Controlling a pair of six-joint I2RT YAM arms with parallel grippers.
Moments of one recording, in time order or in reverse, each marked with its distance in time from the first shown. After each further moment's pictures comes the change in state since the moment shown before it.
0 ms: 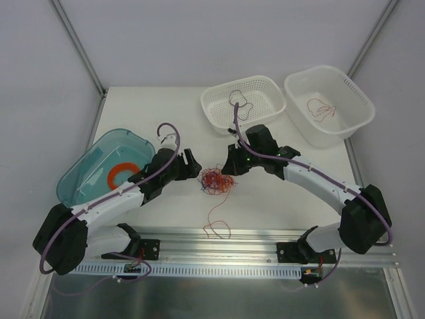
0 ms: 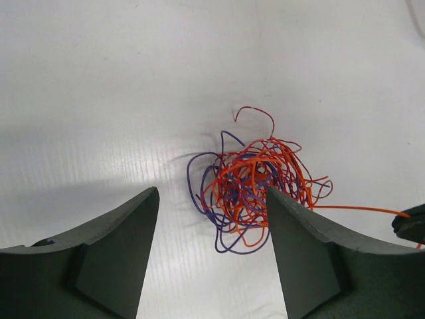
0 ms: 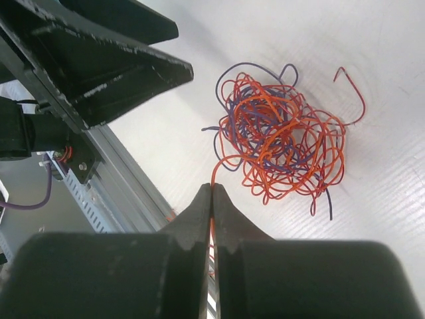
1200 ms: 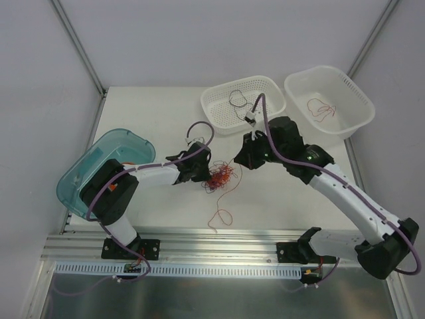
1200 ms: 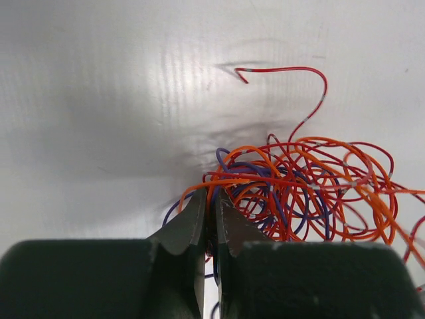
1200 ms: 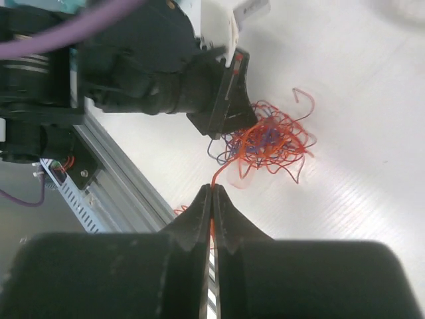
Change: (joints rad) left arm -0.098 0.521 0.314 -0.159 0.015 -0.166; right arm 0.000 -0.210 0.130 -0.231 0.125 -0.090
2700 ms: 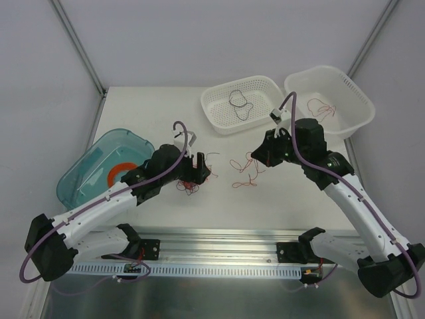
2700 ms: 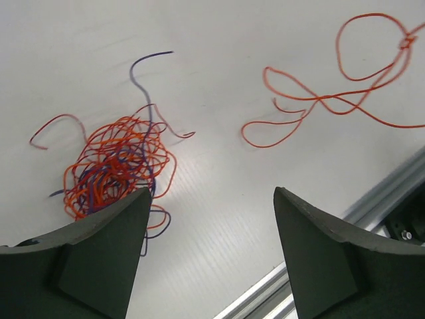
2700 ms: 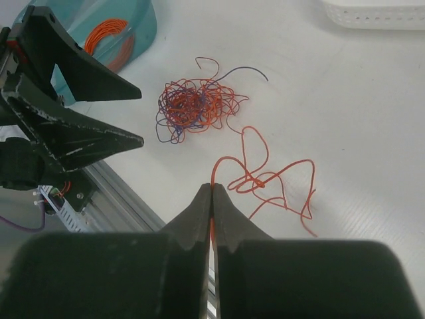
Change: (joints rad) left arm -0.027 -0.612 -0.118 -0.111 0.038 0.376; right arm -0.192 -0.168 -0.045 -0.037 -0.056 -0.010
